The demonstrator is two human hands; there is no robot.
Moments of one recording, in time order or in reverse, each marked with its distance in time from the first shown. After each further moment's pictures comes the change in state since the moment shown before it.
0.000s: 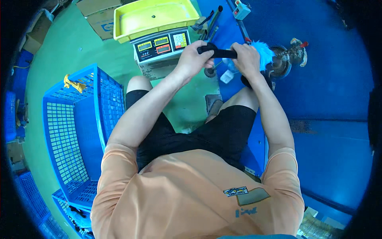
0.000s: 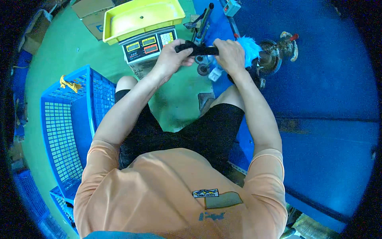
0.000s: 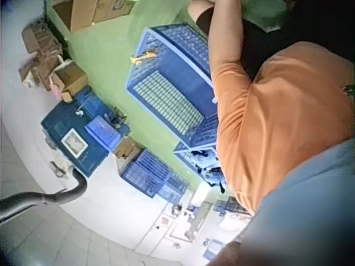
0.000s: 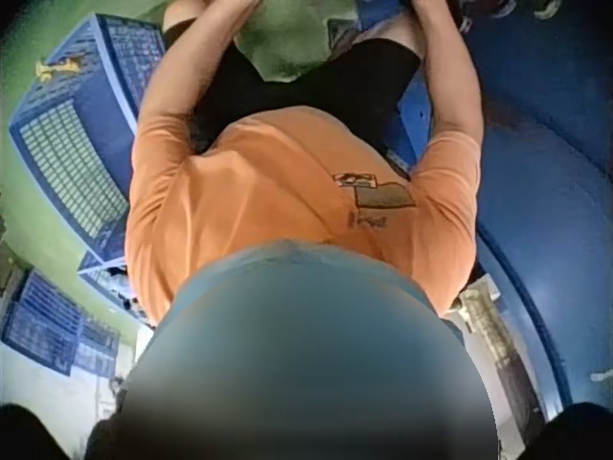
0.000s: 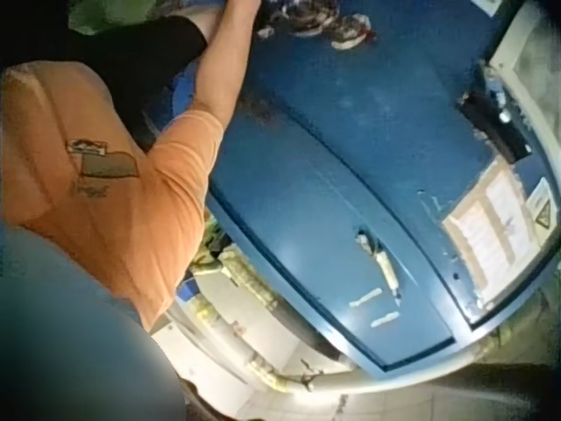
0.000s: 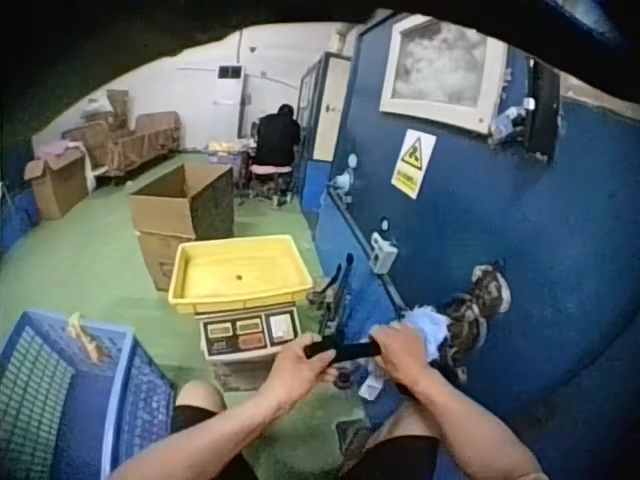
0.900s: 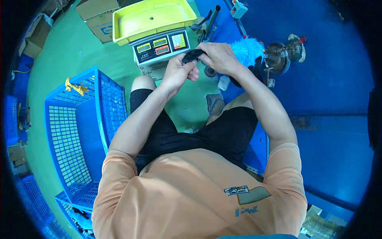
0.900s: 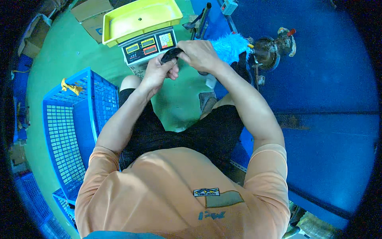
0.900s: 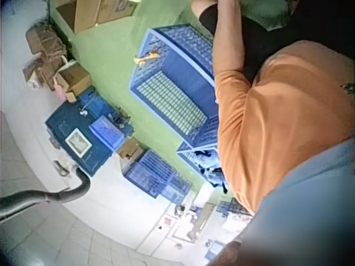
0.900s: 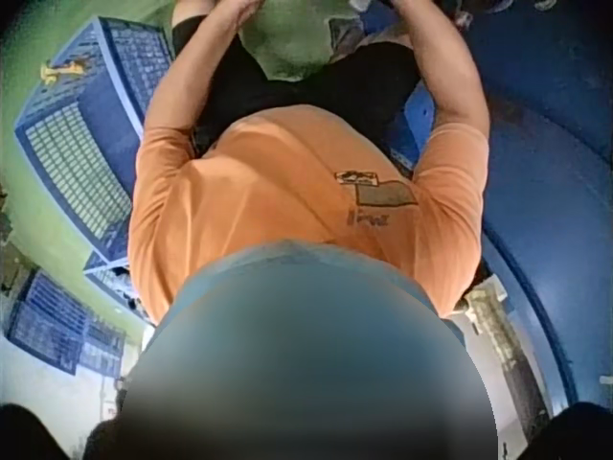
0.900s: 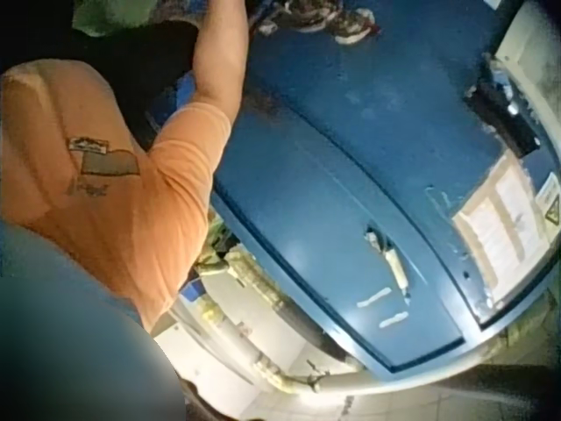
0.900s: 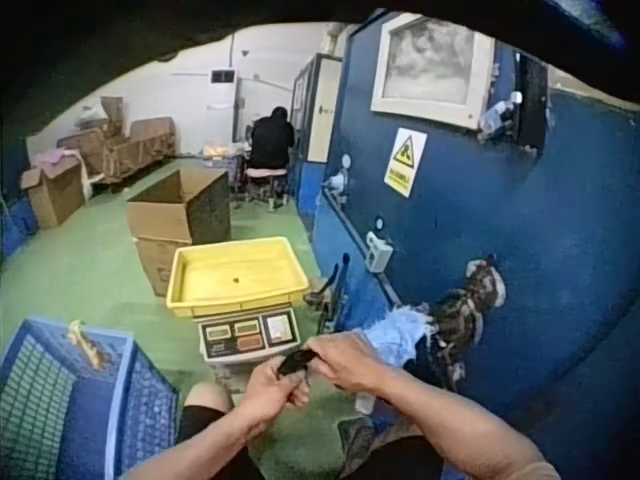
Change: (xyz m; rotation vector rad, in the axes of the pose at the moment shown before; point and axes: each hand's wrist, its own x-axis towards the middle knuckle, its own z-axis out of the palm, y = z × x) left_hand -0.037 -0.022 -0.031 -0.119 0.028 -0.038; right_hand 0.036 -0.071 -0.014 0.430 -0.215 -0.175
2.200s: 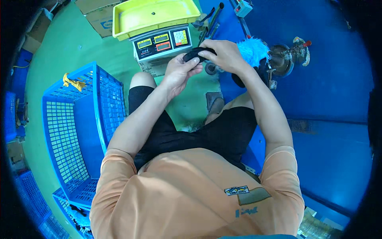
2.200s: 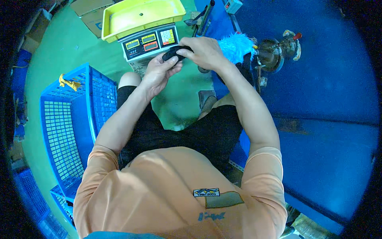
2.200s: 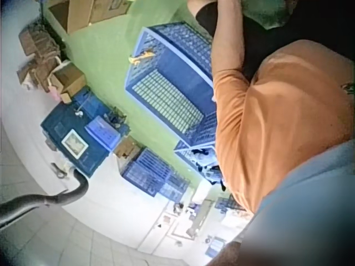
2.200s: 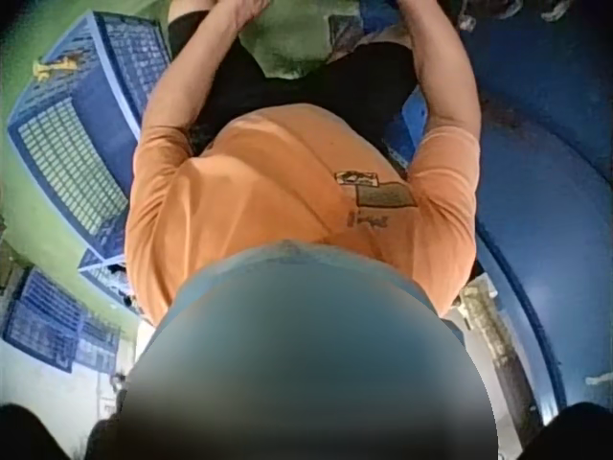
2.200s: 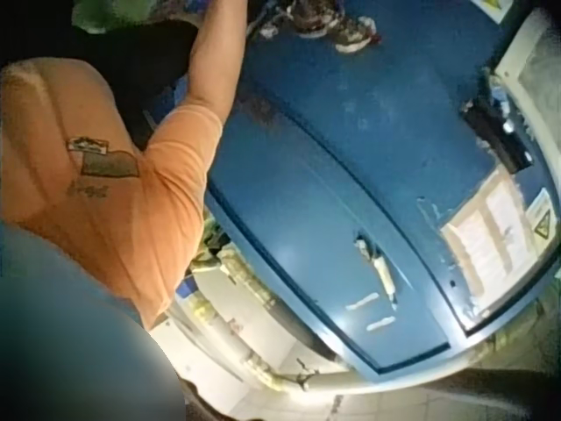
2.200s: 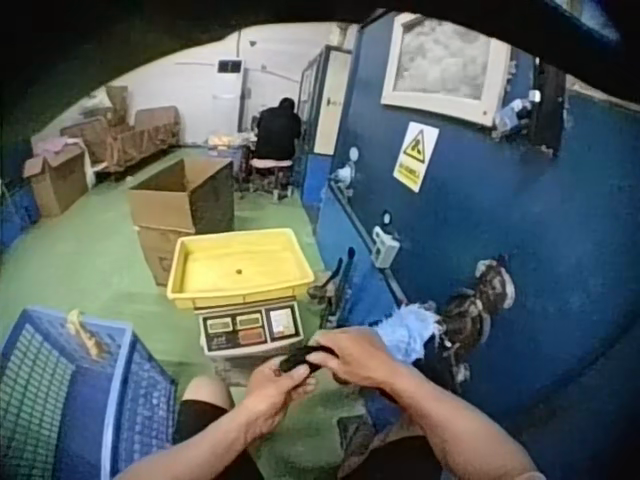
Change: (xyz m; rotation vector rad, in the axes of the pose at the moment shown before) left_hand 0.008 -0.017 -0.004 -0.380 0.069 -0.020; right_hand 0.001 -0.001 -0.008 0.070 -0.038 0.049
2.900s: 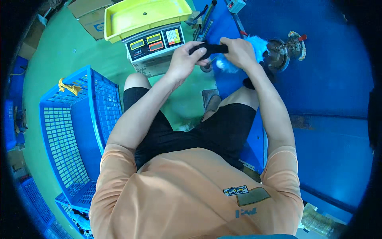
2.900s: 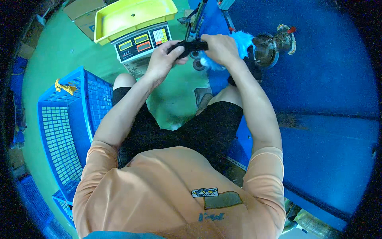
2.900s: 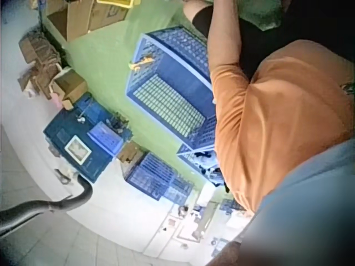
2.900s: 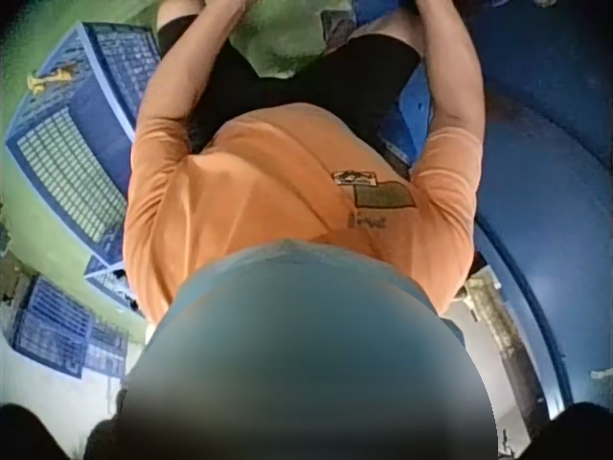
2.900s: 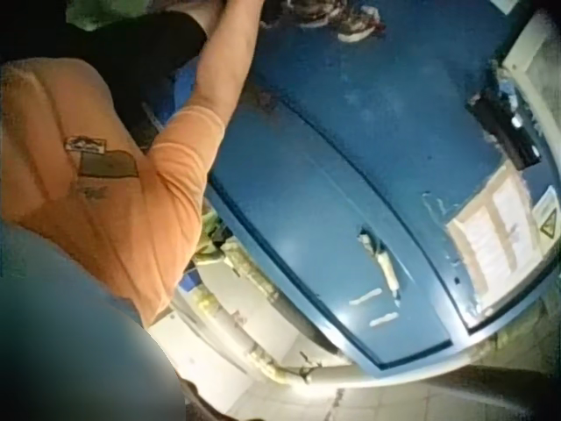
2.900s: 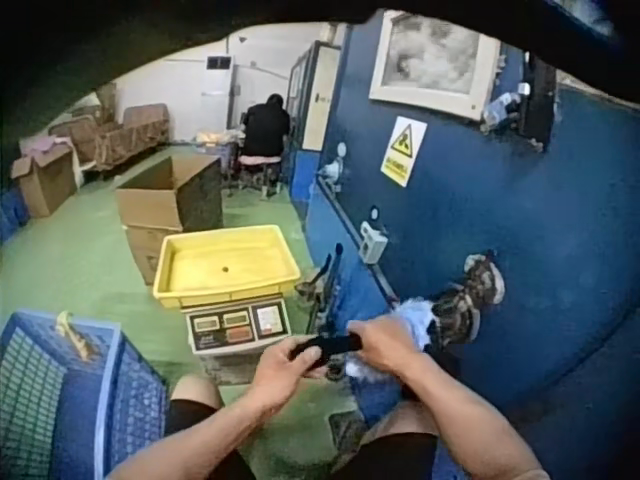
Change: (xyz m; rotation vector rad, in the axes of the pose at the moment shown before) left_hand 0.014 0.009 0.037 0.394 -0.140 0.071; right_hand -0.028 0.044 -0.020 -0.447 -0.040 0.268
